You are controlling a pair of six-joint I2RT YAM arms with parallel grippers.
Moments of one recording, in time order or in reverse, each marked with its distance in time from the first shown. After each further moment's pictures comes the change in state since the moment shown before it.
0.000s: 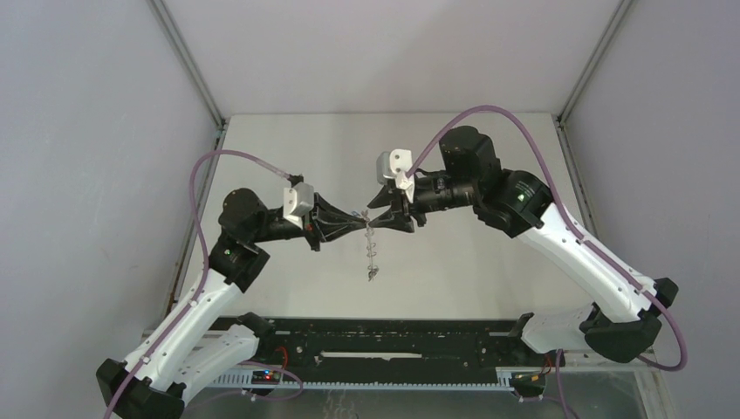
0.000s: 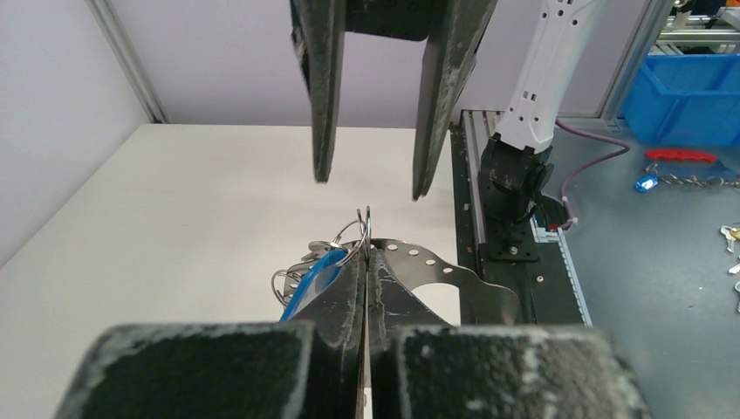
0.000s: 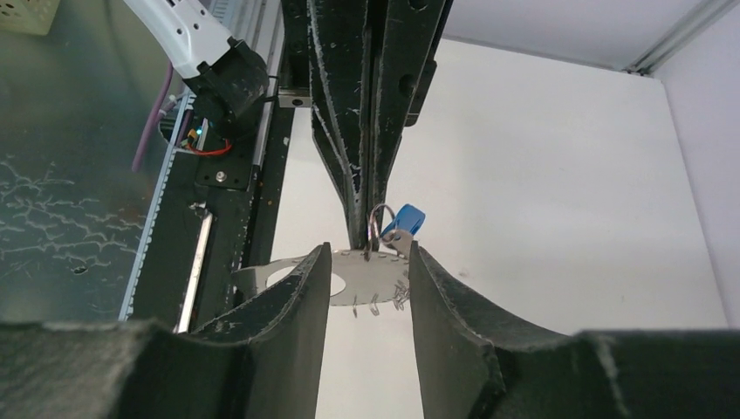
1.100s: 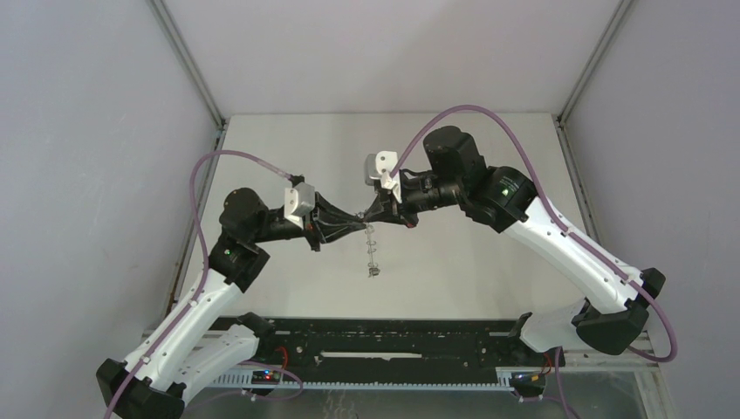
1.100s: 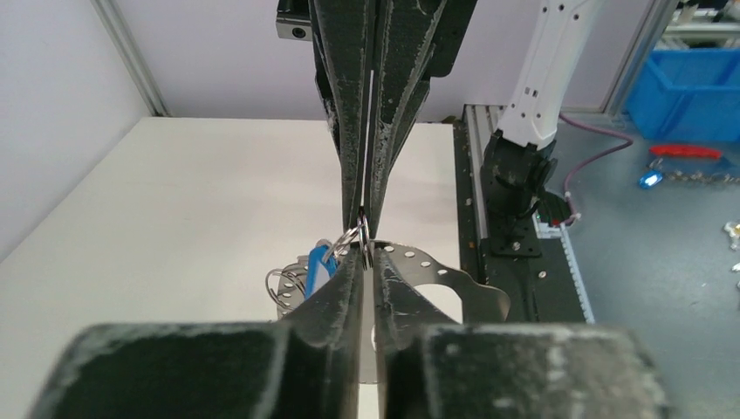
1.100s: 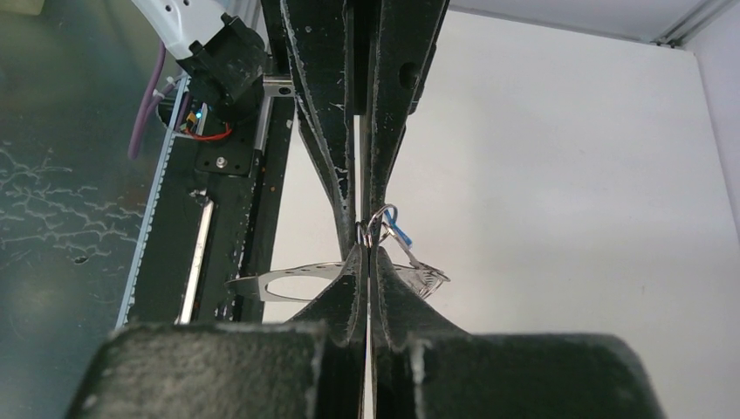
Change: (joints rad) left arm 0.000 0.000 0.000 -0.022 -0.002 0.018; right arm 0.013 0.077 0.031 -0.032 0.017 -0.013
